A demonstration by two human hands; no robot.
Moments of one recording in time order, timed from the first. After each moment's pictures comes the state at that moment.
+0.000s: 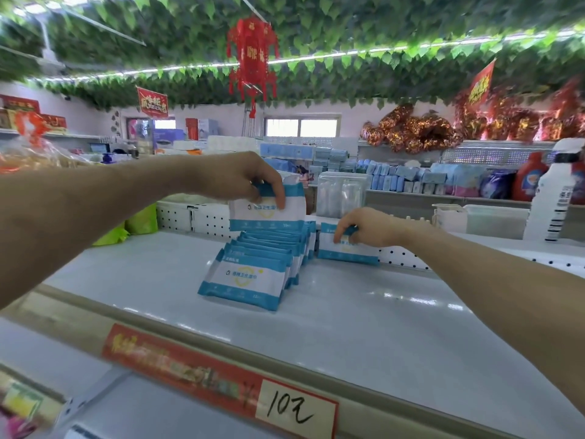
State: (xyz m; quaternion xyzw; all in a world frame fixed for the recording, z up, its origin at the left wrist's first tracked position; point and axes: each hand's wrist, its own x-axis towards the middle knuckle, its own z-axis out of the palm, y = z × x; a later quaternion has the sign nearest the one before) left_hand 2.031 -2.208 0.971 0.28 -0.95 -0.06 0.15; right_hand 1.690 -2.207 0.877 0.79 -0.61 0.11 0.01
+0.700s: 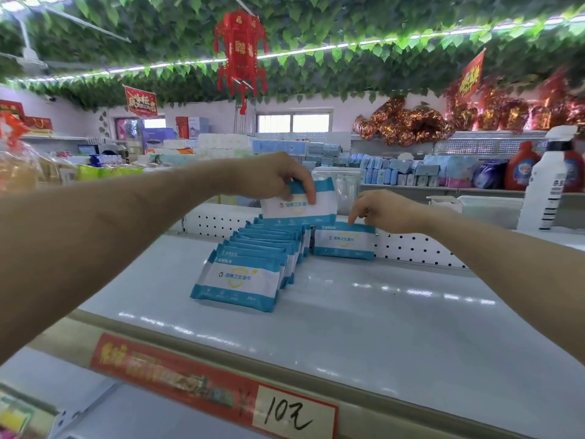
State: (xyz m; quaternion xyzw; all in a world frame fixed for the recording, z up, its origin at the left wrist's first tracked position) left_hand 1.968 -2.226 0.964 0.22 -0.96 -0.09 0.16; right_hand 1.659 -2.184 0.897 0.77 -0.62 0.13 0.08
